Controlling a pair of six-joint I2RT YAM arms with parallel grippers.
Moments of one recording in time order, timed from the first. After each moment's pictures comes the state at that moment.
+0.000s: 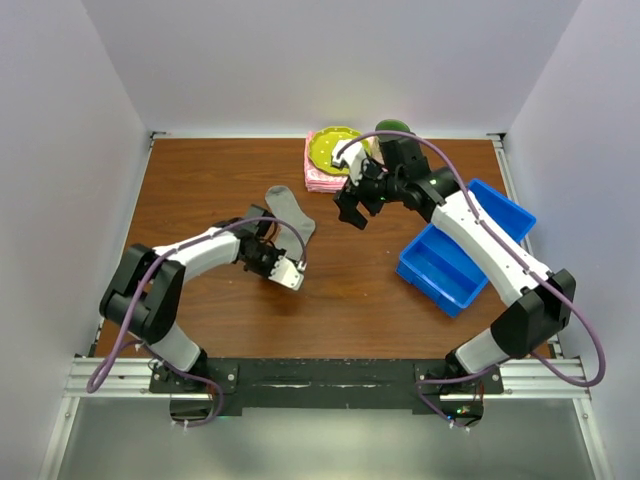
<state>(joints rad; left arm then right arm) -0.46 1.61 0.88 -0.54 0.28 1.55 0.54 1.53 1.52 -0.70 -0.36 -0.43</state>
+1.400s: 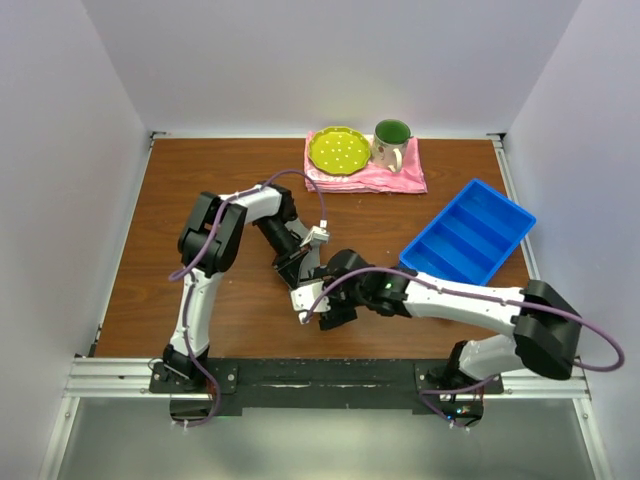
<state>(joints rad) -0.44 2.29 1.58 -1.36 0.87 1.10 1.05 1.34 0.85 -0.35 -0.08 -0.83</state>
